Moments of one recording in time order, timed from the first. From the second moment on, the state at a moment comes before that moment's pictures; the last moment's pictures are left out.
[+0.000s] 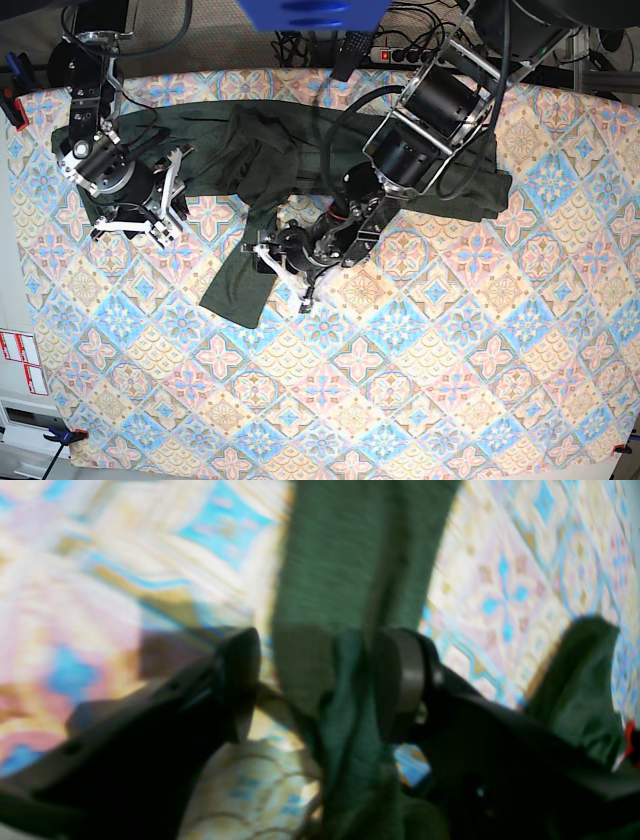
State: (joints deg) left arm -25.7 9.4 35.7 38.3 -41.7 0.5 25.9; right arm -12.6 15.9 8.7 109.5 3.4 41.5 -49.5
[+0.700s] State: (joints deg) left arm -16.1 -1.3 37.2 63.9 -42.1 8.9 23.4; right arm -12.9 16.0 8.9 109.5 3.3 41.5 -49.5
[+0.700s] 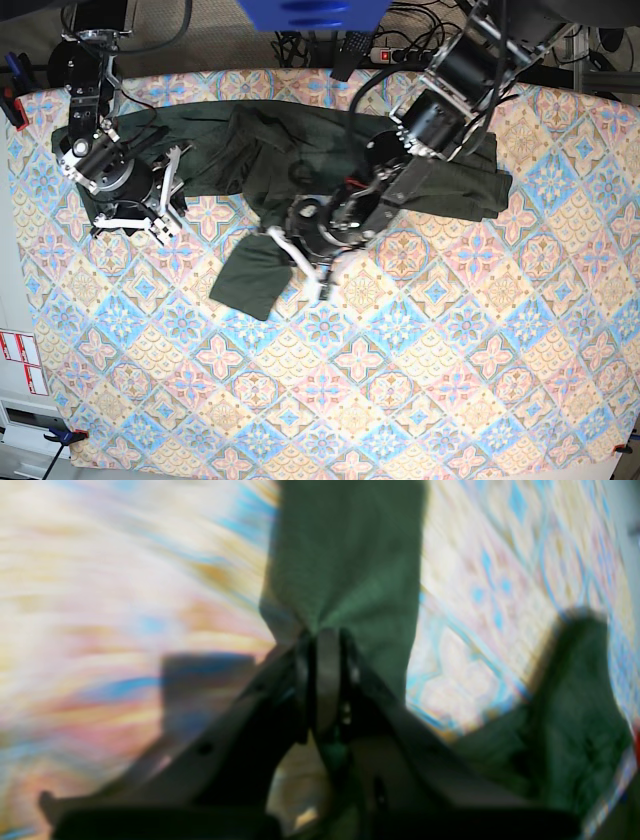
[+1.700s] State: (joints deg) left arm 25.9 -19.4 18.8 111.1 -21.5 15.6 24.3; right arm -13.0 15.9 8.6 109.5 3.2 41.5 -49.4
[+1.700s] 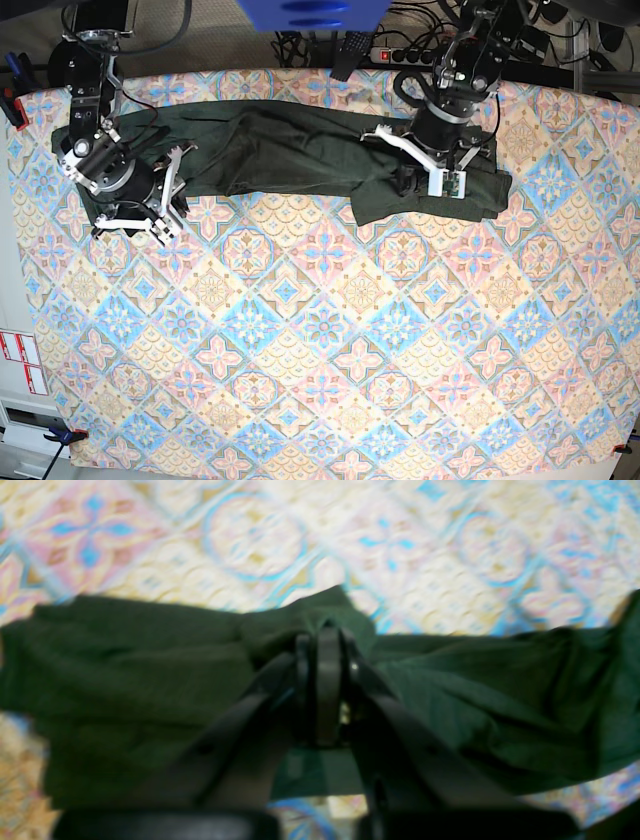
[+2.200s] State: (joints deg) left arm 24.2 -17.5 13.9 110.0 -21.8 15.0 39.9; right arm -13.0 16.0 8.5 109.5 3.2 41.5 -49.6
